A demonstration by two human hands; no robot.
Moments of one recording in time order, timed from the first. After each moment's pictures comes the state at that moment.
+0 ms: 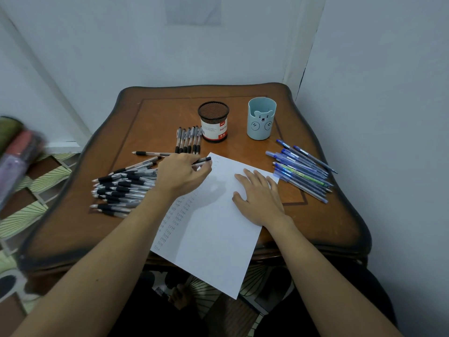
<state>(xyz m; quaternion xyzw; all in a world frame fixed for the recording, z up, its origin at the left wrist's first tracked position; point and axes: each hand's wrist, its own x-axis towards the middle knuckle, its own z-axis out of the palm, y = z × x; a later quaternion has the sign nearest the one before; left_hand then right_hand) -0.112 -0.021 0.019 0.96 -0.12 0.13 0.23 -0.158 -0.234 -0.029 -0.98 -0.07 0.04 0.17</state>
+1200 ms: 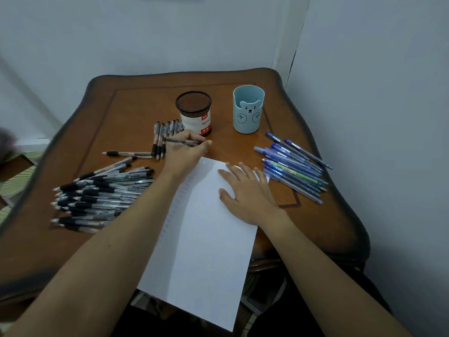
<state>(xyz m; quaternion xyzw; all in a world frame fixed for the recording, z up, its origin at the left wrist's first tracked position) -0.043 -0.074 -0.012 0.80 -0.02 0.06 0.60 -0.134 -0.246 -0.036 -0.98 -0.12 0.02 0.16</state>
